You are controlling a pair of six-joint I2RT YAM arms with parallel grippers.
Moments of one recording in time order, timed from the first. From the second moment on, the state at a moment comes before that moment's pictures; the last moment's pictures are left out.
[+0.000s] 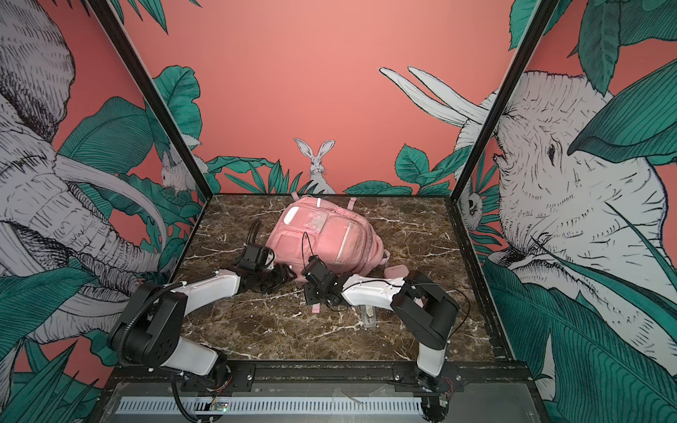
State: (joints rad) left arm -0.38 1.51 0.69 -0.18 0.36 -0.79; right arm 1.00 1.79 1.05 -0.21 0.03 0.61
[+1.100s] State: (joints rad) left arm -0.38 1.47 0.77 -0.21 0.41 -0.75; right arm 0.97 1.94 1.29 -0.37 0.17 0.56
